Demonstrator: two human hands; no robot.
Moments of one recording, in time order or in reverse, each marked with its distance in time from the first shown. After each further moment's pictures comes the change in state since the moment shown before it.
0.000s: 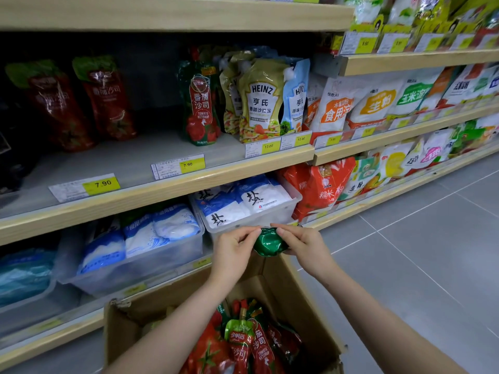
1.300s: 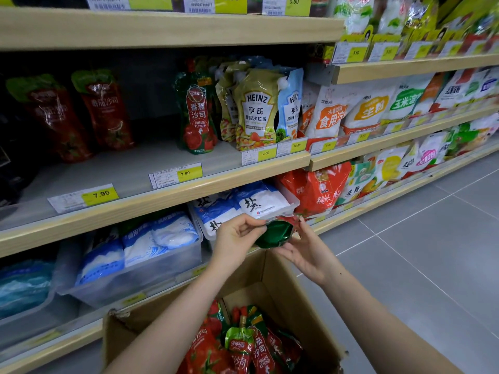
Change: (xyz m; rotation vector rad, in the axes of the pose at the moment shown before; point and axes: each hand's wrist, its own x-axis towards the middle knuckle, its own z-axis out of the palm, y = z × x) left_hand 0.026 0.024 0.002 -0.206 -0.111 -0.057; right_hand 0.012 0.006 -0.010 1.154 -0.100 0.417
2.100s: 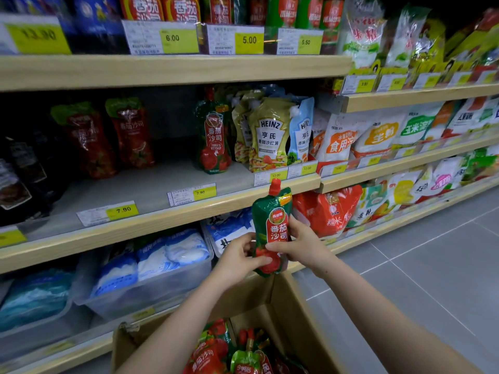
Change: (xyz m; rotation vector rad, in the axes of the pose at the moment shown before) left_hand 0.011 -0.004 -0.022 0.181 -0.188 -0.142; right_hand 0.011 -0.025 0.058 -1.156 -0.022 -0.327
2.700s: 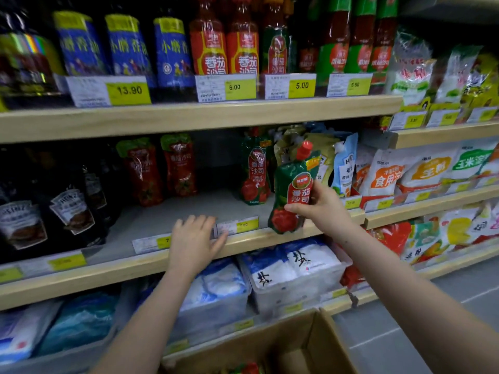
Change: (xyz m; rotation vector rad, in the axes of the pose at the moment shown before) left_hand 0.009 0.017 -0.173 1.441 0.639 0.282; right_hand 0.076 -0.108 0.012 -0.080 0.138 -0.309
